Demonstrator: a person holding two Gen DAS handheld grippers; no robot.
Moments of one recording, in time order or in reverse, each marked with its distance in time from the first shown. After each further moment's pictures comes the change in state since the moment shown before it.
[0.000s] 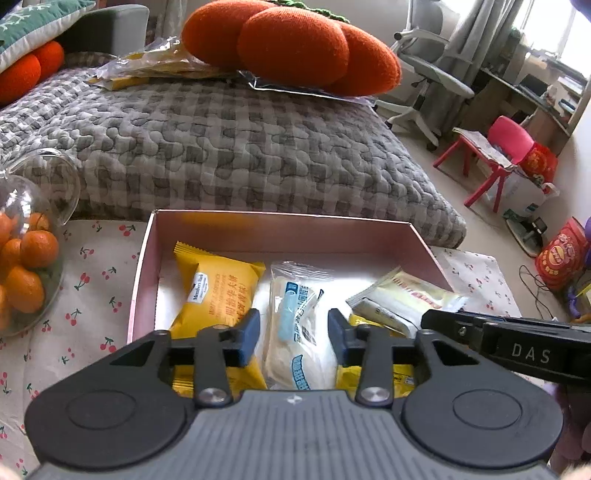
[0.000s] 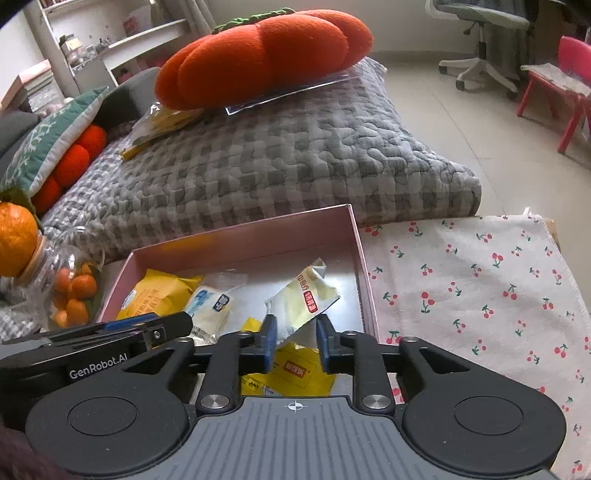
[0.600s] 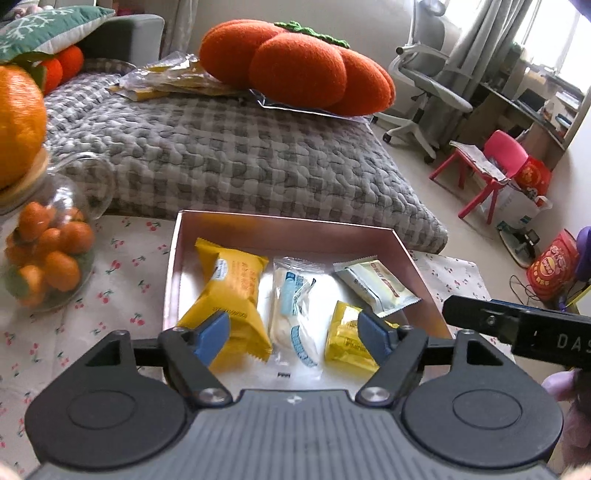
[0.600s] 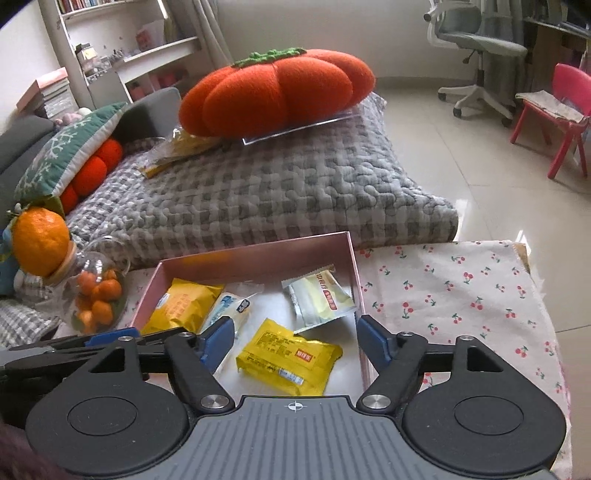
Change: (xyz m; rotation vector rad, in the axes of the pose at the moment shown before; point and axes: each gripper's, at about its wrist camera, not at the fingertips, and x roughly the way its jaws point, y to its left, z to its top) left arm -0.049 -0.003 -0.007 -0.034 -0.025 0.002; right arm -0.065 0.013 -0.003 -0.032 -0.068 -0.013
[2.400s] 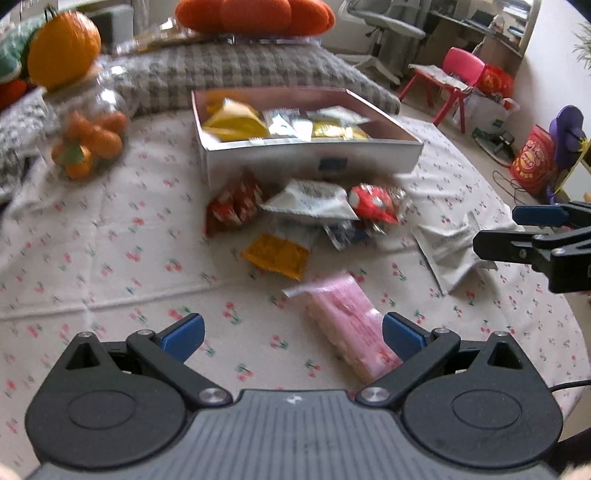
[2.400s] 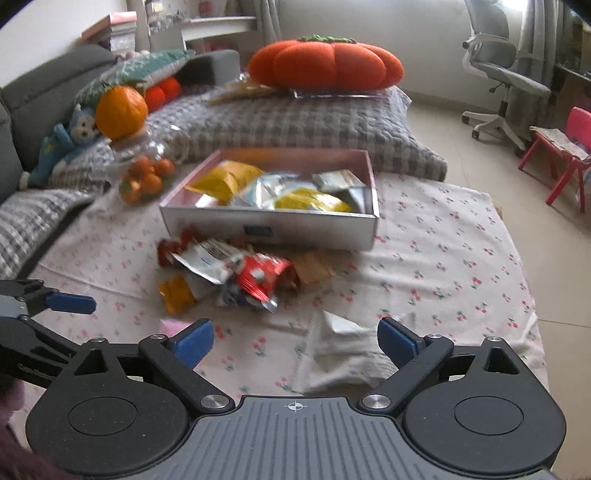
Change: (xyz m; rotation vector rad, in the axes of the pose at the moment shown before) left arm -0.072 0.007 -0.157 0.193 0.127 0.000; right arm -0.089 0.013 -0.157 -0.219 0.005 -0.020
